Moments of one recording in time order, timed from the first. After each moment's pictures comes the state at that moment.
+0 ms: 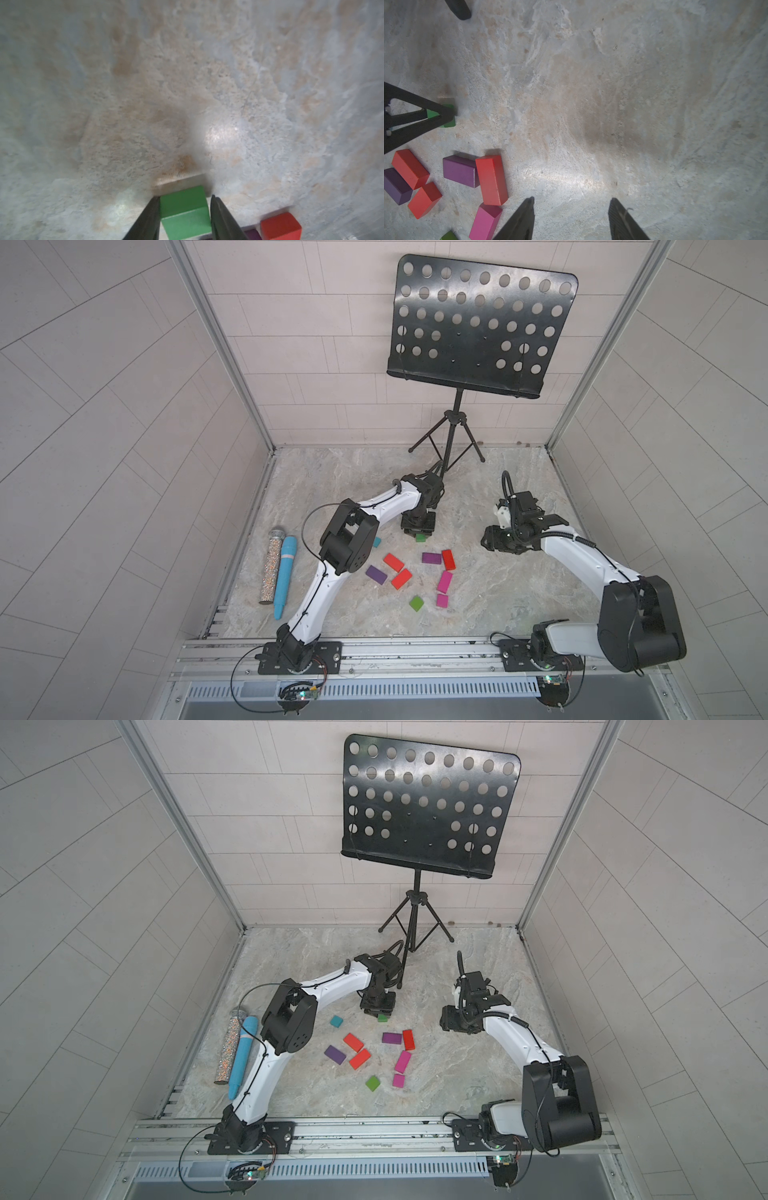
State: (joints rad) left arm -0.71 2.33 1.93 -1.09 0.15 -0.55; right arm 0.12 1.32 0.81 -0.66 -0.20 0.24
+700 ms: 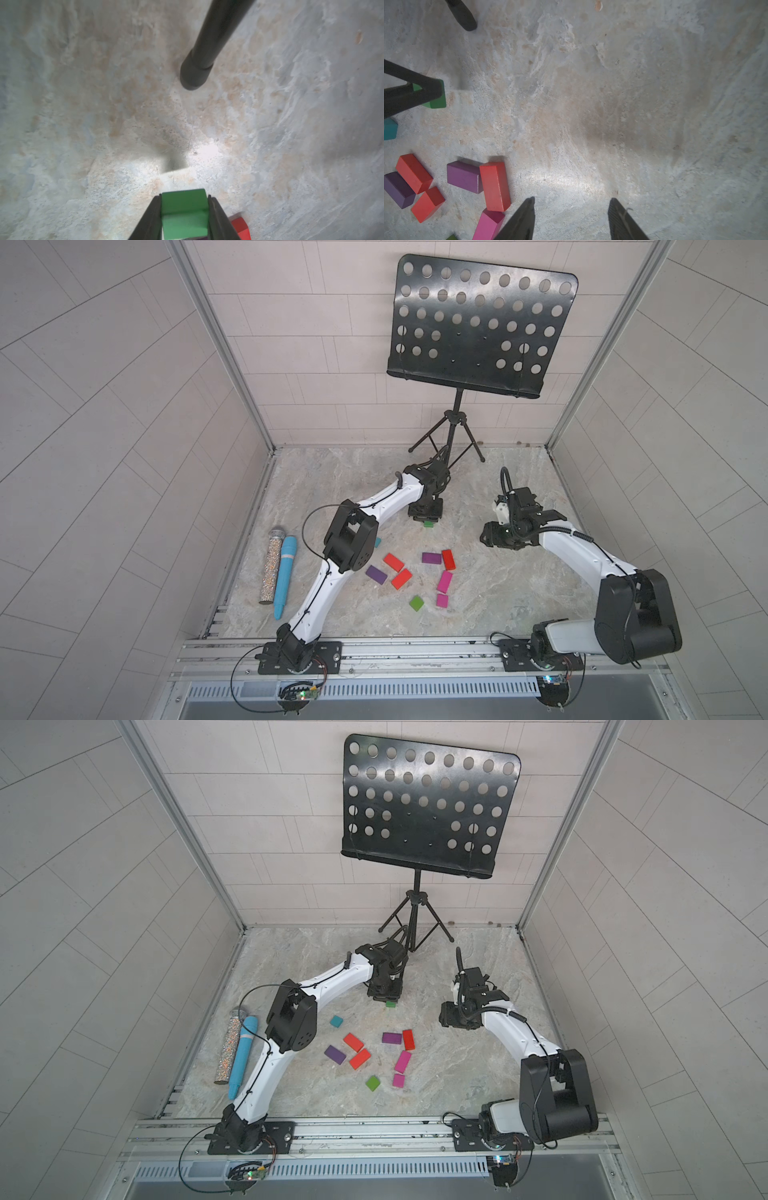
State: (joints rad) left arm -0.71 2.39 2.15 -1.10 0.14 -0.55; right arm 0.12 1.37 0.86 -0.66 -0.20 0.23
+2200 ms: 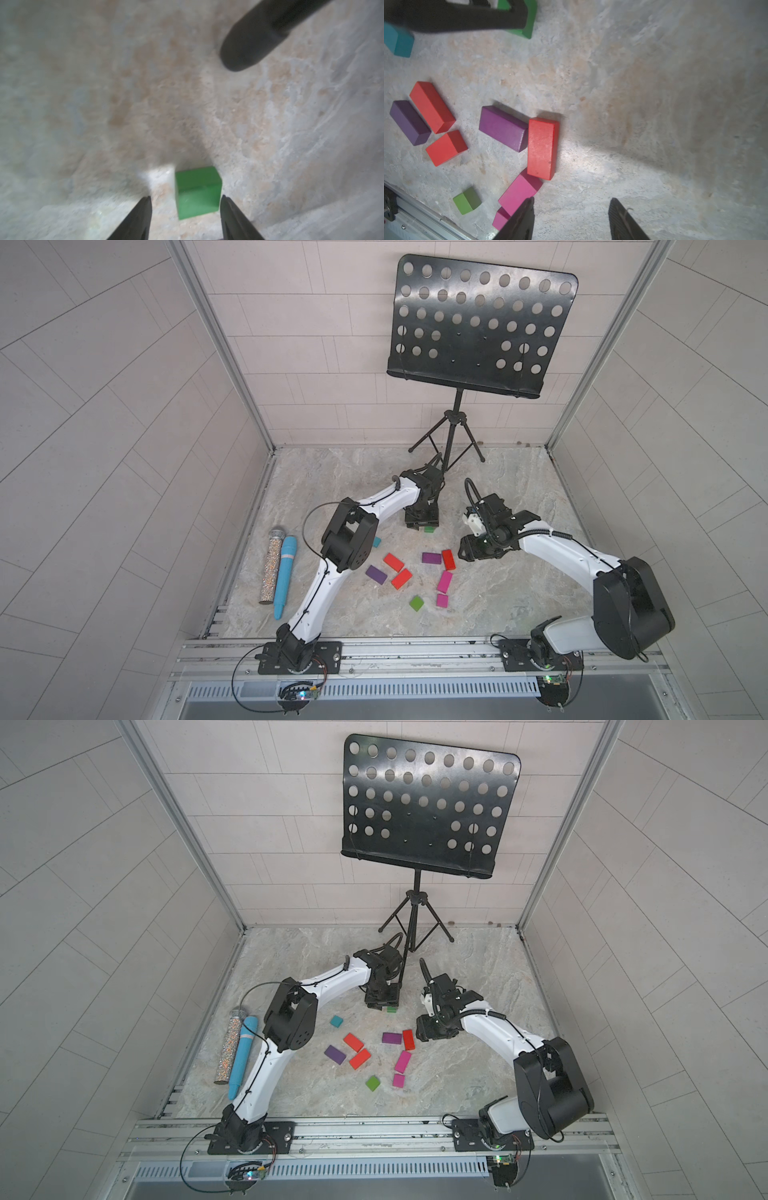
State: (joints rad) left arm -0.66 2.32 1.96 -1.03 0.19 -0.63; right arm 0.39 1.41 0.89 -0.73 -0.23 0.23
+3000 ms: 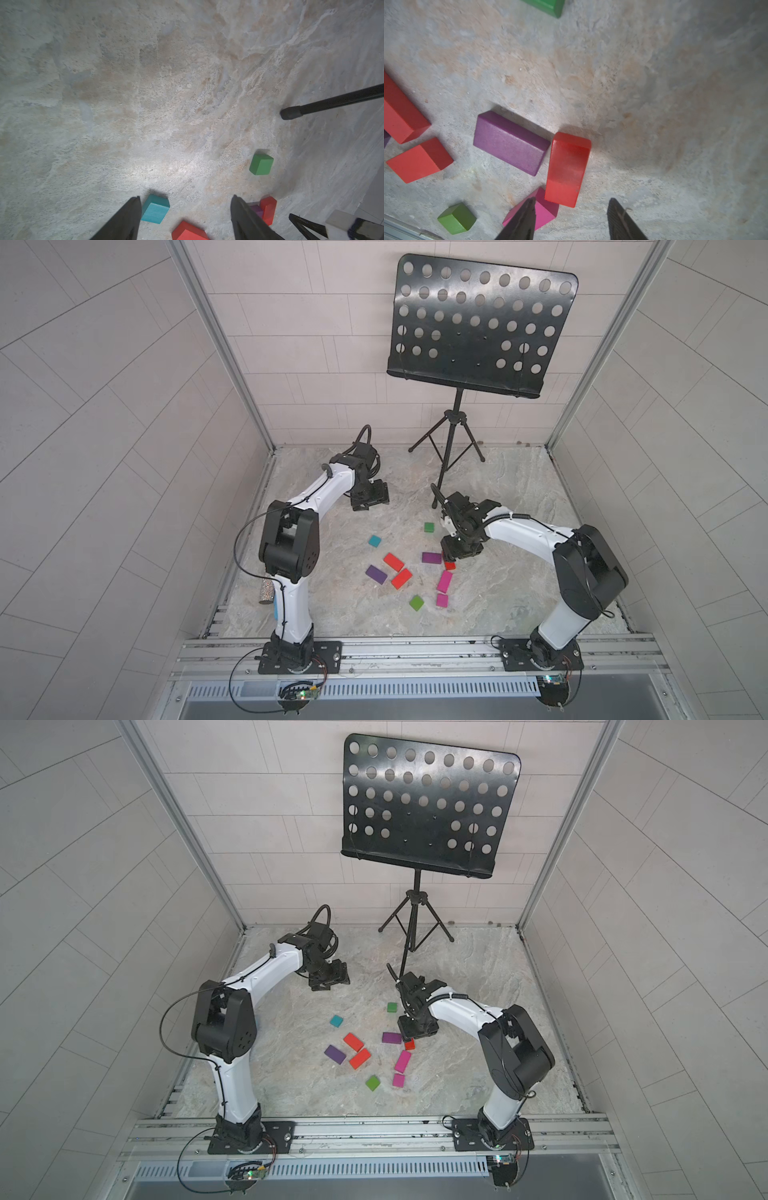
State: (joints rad) left arm -0.33 1.97 1.64 -0.96 0.26 -0.48; right arm 0.55 1.69 1.11 -0.85 -0.12 0.28
